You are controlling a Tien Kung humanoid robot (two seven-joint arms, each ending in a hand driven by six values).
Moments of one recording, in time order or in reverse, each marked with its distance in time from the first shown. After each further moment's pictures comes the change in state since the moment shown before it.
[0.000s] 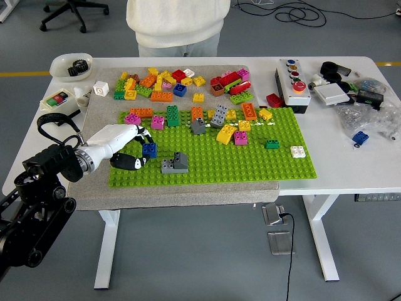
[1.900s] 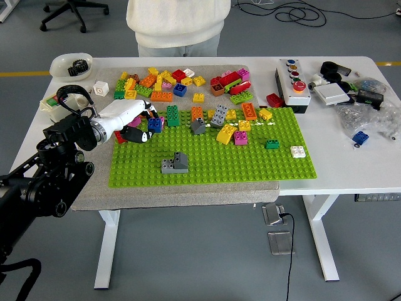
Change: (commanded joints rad) left arm -0.307 -0.052 0.093 0.448 0.000 0.154 -0.106; right arm 0.022 0.001 -0.011 0.000 0.005 0.001 -0.001
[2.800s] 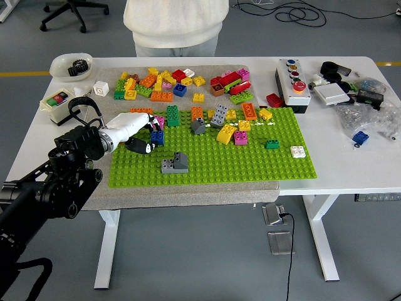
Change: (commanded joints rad) left arm -0.042 -0.063 0.031 0.182 0.000 0.046 -0.031; right arm 0.005 0.003 -0.013 0.000 -0.009 0.004 0.000
